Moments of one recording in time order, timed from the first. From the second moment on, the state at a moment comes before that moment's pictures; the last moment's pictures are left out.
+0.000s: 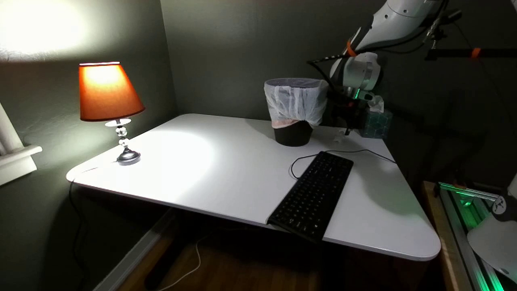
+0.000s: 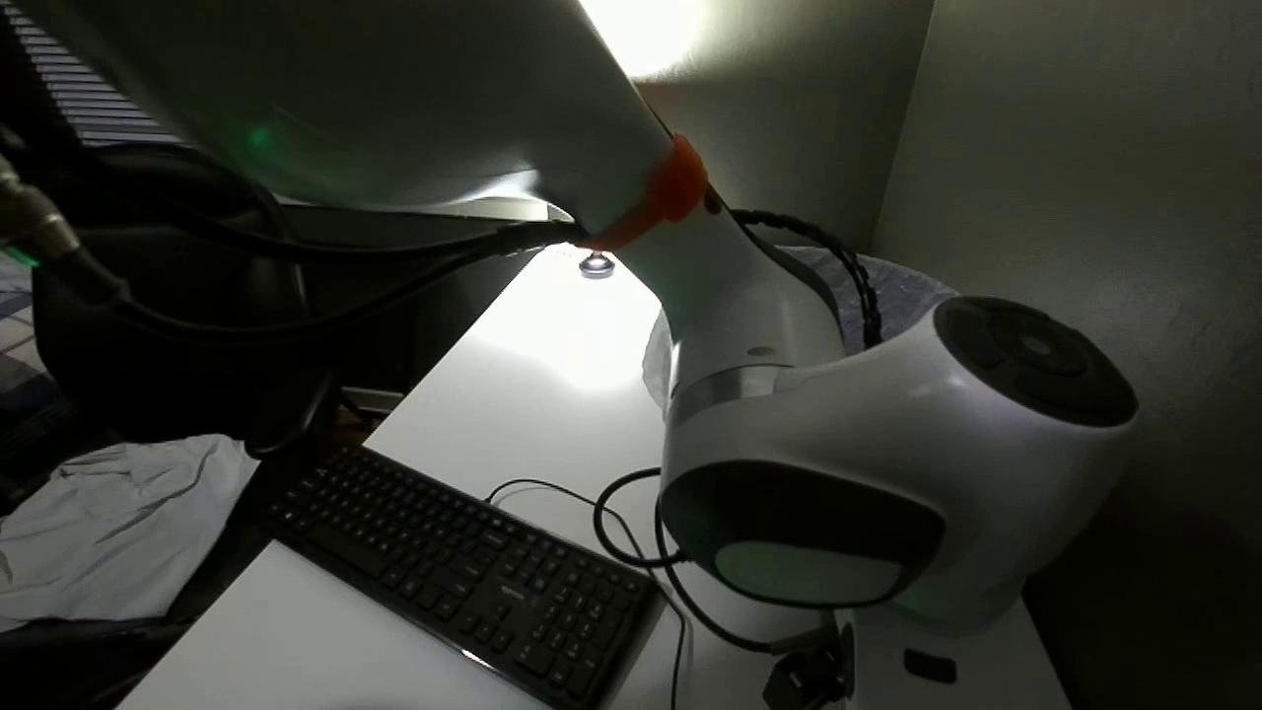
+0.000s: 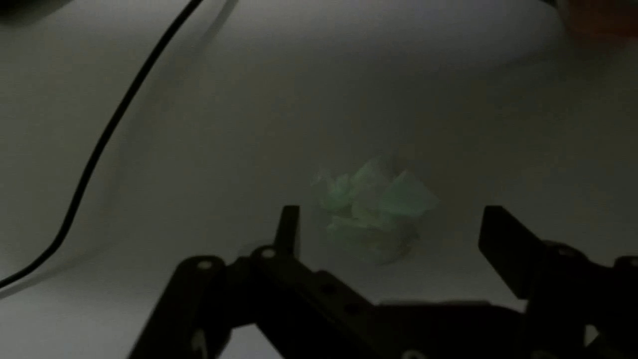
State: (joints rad) arm -0.56 0.63 -0.33 -1.89 0.54 2.52 0.95
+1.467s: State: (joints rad) arm -0.44 0.59 -0.48 -1.88 0.32 2.45 1.02
